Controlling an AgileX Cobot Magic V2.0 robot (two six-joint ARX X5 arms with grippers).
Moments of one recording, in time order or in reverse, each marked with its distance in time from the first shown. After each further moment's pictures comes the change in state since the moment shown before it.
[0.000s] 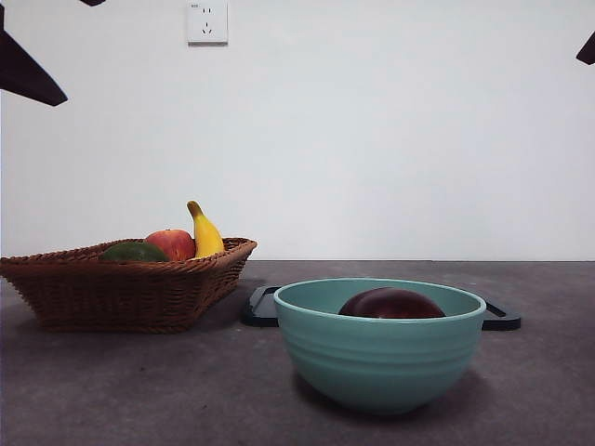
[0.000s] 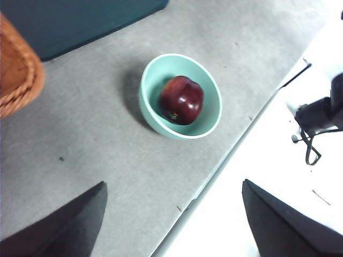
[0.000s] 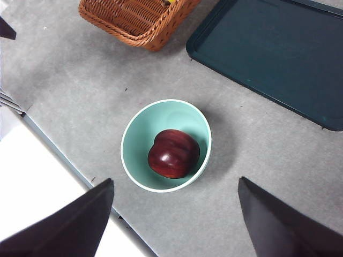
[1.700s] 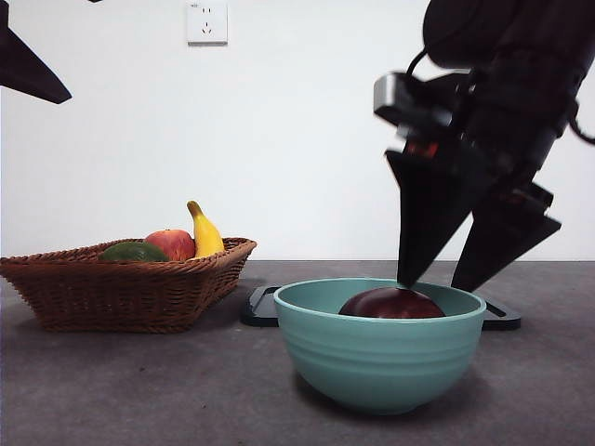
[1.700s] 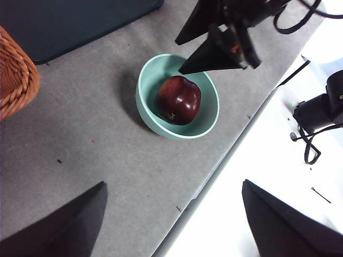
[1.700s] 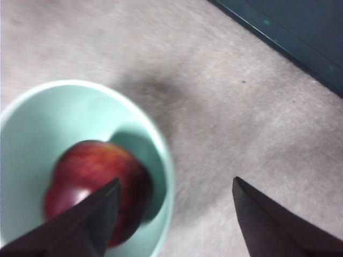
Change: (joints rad) left arm -0.006 0.000 0.000 0.003 0.002 0.007; right arm 0.182 0.669 0.000 0.304 0.192 0.008
